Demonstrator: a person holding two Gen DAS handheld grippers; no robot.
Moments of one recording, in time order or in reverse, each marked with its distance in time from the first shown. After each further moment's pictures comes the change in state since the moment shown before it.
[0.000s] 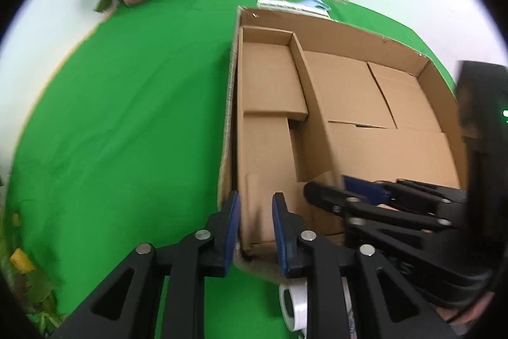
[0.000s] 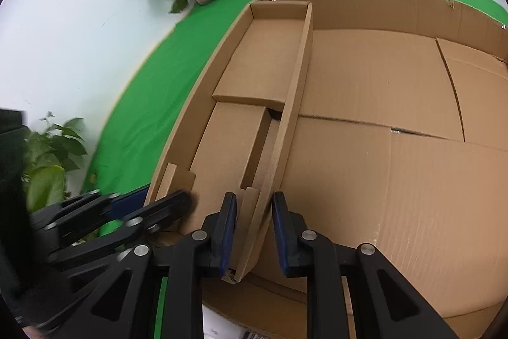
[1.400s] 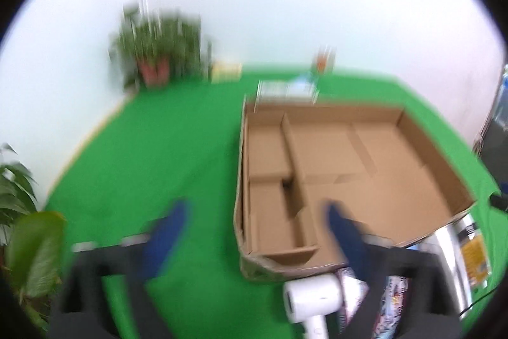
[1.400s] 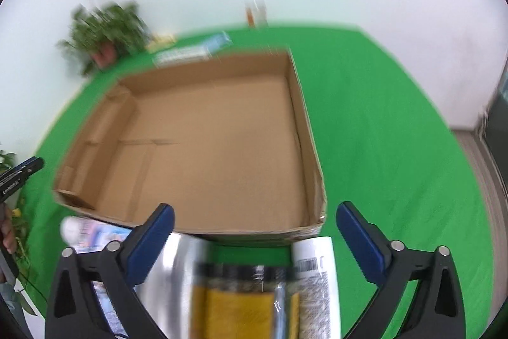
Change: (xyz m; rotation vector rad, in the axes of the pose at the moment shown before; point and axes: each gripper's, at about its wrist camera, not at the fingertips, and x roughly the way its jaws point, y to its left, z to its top) left arm -0.110 -0.018 -0.052 0.073 -0.449 0.060; right arm -0.249 -0.128 -0.140 0.069 -0.382 -0.429
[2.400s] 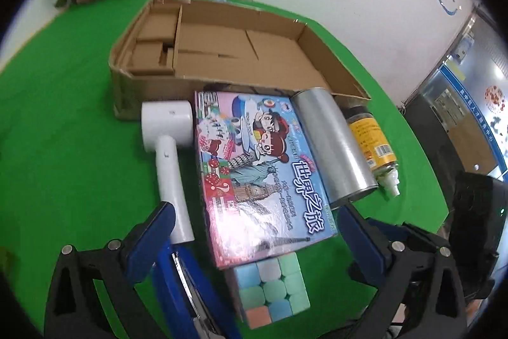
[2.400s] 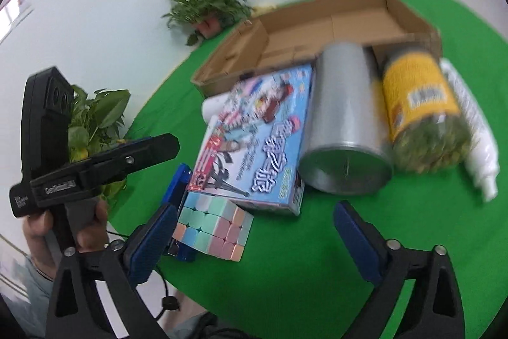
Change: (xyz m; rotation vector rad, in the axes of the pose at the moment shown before) left arm -0.023 -0.060 -0.117 -0.103 0.364 -0.390; right arm -0.051 0.069 -0.188 0.085 0.188 0.471
